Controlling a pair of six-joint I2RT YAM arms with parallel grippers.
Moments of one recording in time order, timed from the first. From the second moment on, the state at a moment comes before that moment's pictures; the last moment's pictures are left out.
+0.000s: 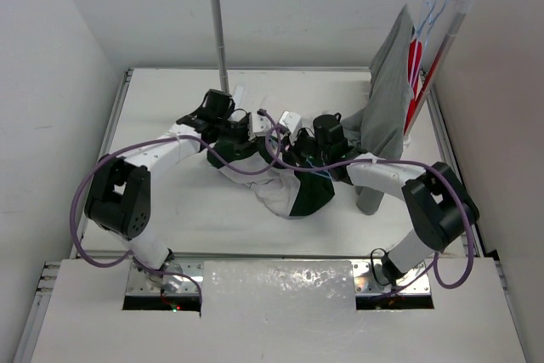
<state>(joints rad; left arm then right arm) -0.40 1.64 1.15 -0.32 0.78 0.87 0.56 1.60 0.81 0.35 -0.41 -0.34</state>
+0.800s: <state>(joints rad) -0.42 1.46 1.05 -0.23 0.40 0.30 0.58 1.49 0.72 0.43 0.20 0.43</state>
